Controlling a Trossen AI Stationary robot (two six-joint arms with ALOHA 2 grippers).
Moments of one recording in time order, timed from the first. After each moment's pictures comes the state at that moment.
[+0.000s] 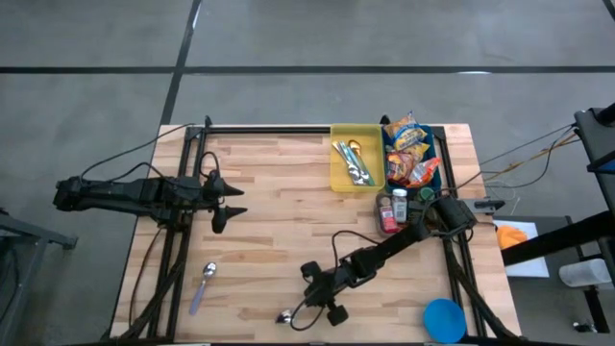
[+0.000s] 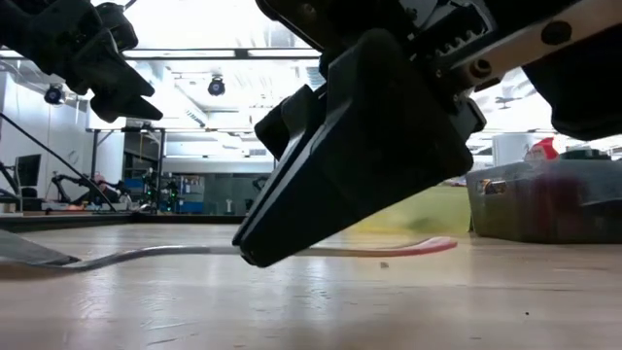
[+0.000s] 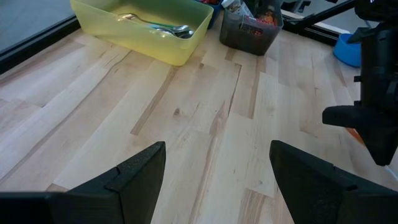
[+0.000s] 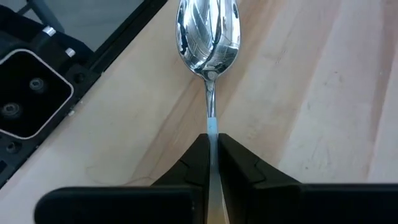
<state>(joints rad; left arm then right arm) -0.04 0.48 0.40 -0.42 -0.18 -0.32 0.45 2.15 1.30 0.11 -0.12 0.04</state>
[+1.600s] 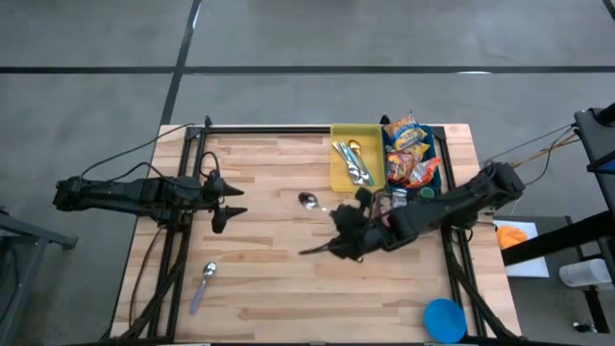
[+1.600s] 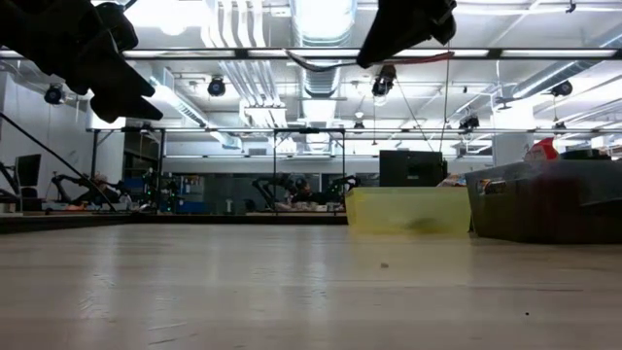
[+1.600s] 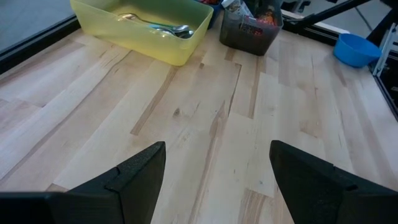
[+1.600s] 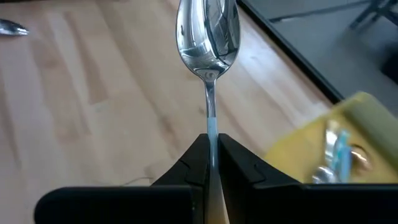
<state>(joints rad) -0.04 0.48 0.40 -0.42 -0.18 -0.32 0.37 1.63 1.30 -0.64 0.76 0.60</state>
